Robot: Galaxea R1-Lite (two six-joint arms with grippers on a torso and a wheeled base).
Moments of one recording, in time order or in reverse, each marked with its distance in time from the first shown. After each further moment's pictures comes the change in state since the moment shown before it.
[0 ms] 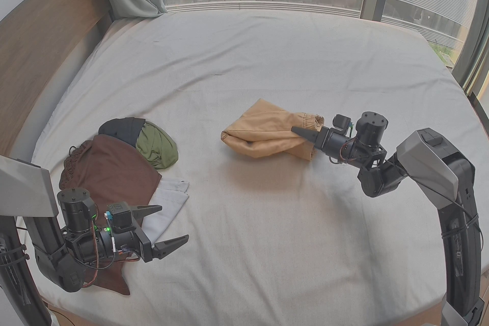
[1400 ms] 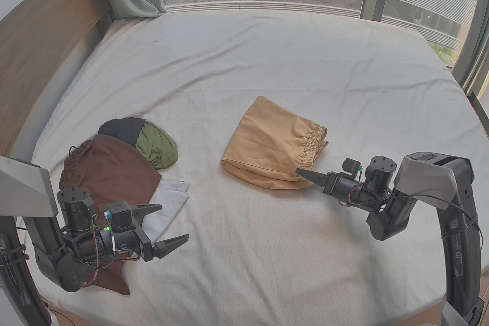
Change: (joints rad) left arm -0.001 -0.004 -0.003 0.000 0.001 0.000; right arm -0.001 0.014 0.492 -0.395 -0.047 -0.001
